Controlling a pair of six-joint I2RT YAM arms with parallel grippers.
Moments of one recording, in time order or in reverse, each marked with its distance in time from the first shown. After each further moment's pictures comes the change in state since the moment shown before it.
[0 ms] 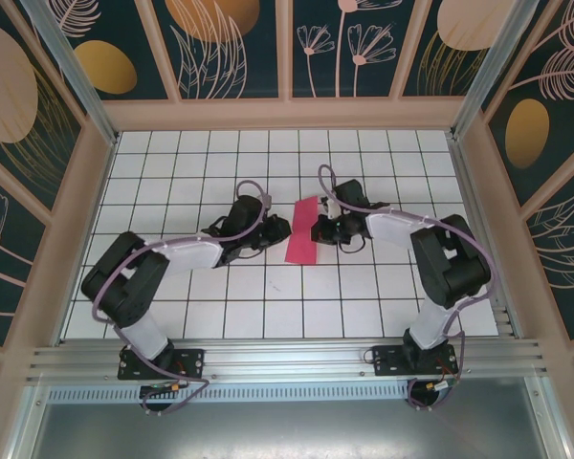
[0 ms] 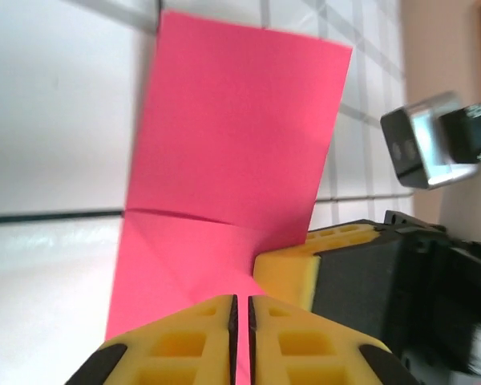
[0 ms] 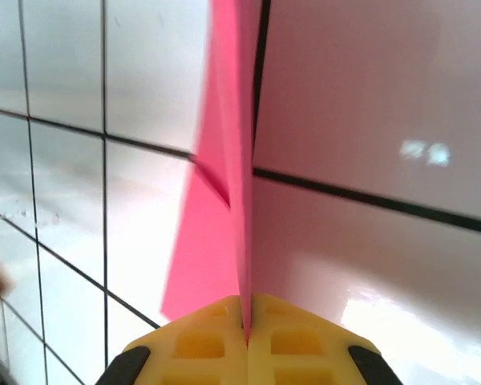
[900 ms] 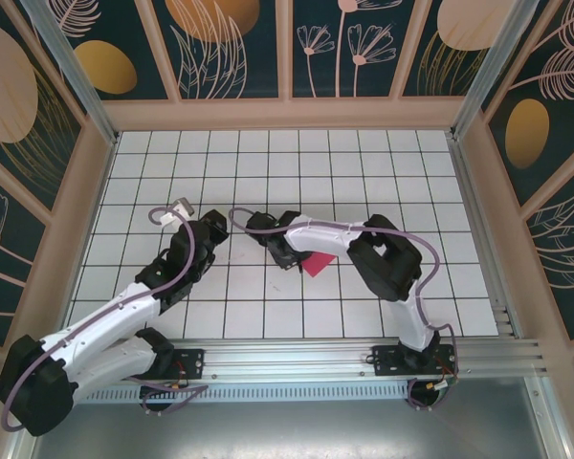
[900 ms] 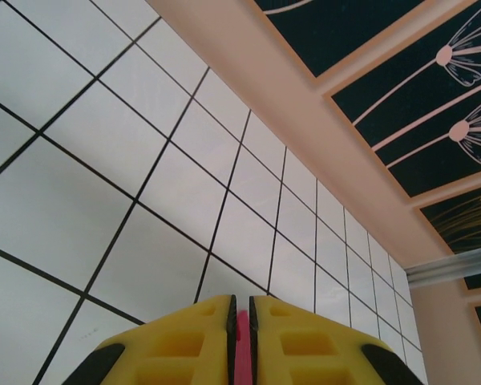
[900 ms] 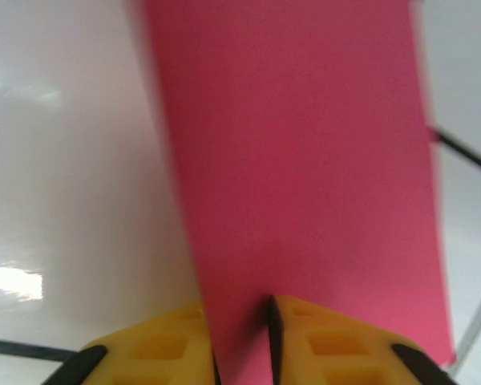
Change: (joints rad) left arm 0.002 -0.685 -0.278 -0.209 -0.704 -0.100; right arm 0.503 0.362 0.451 -0.551 0.775 -0.011
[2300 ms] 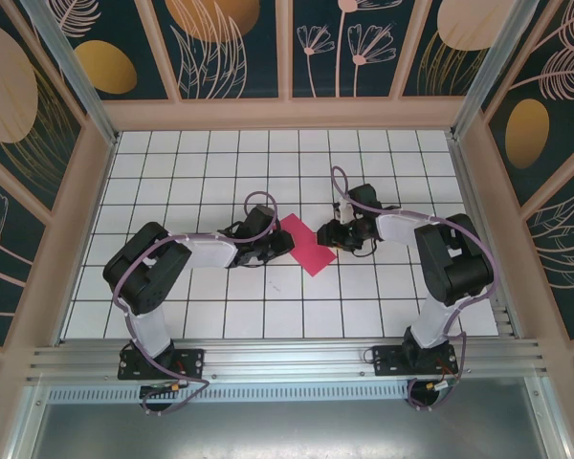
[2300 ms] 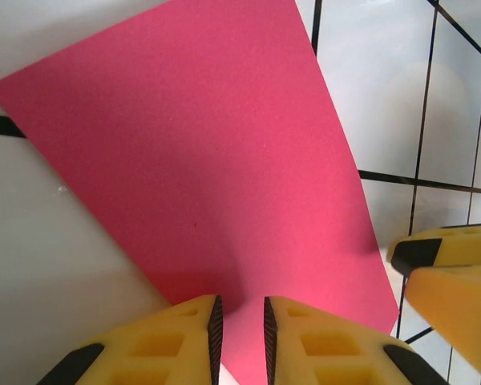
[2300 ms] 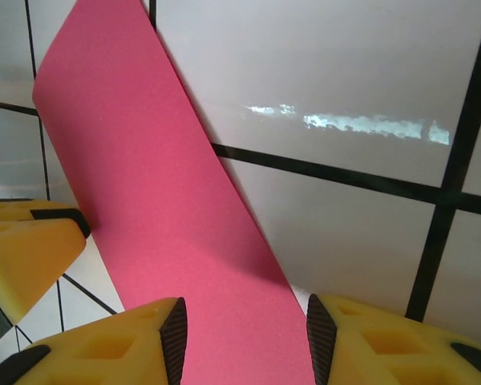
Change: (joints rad) left arm -0.060 0.879 0.346 0.090 0.636 0.053; right arm -0.598 -0.328 -0.559 0.602 -0.895 -0.052
